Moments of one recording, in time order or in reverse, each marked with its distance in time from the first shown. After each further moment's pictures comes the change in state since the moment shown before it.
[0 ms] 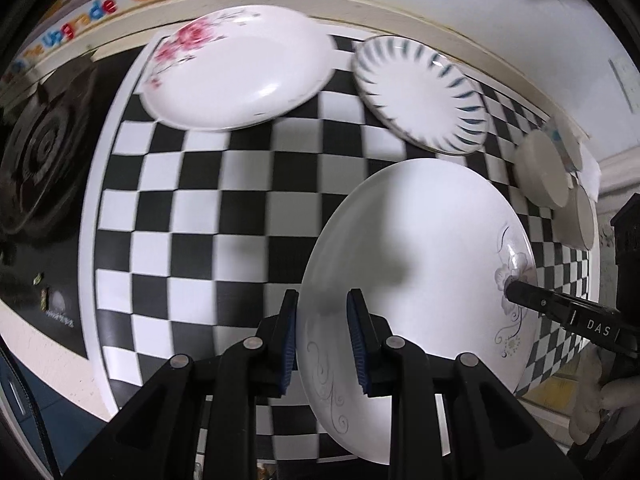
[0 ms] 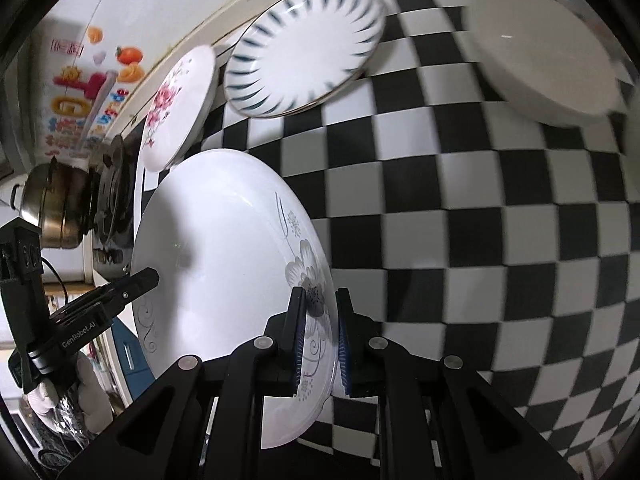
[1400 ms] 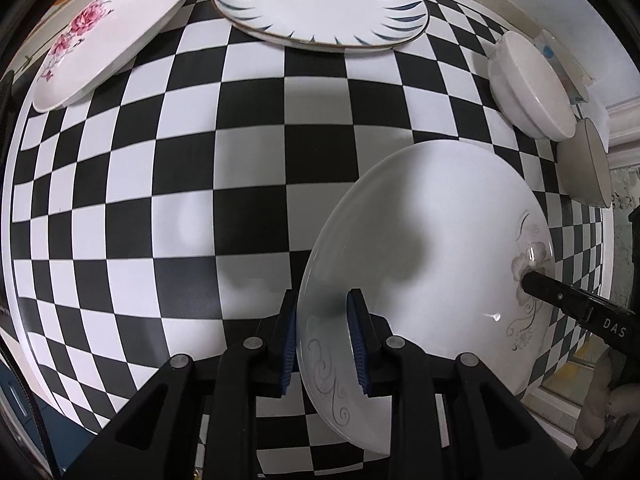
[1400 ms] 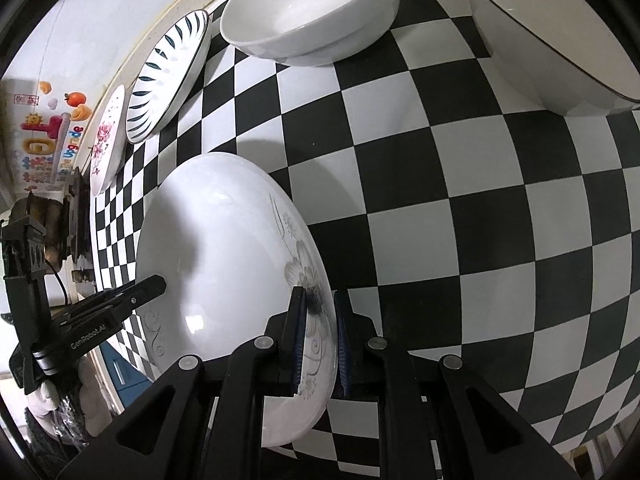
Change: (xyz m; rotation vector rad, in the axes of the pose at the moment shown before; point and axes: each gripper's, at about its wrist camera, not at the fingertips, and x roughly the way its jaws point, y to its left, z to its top) left arm 0.092 -0.112 -0.017 0.063 0.112 0.001; right arm -0.012 -0.126 -0.028 0.108 -0.001 -0.046
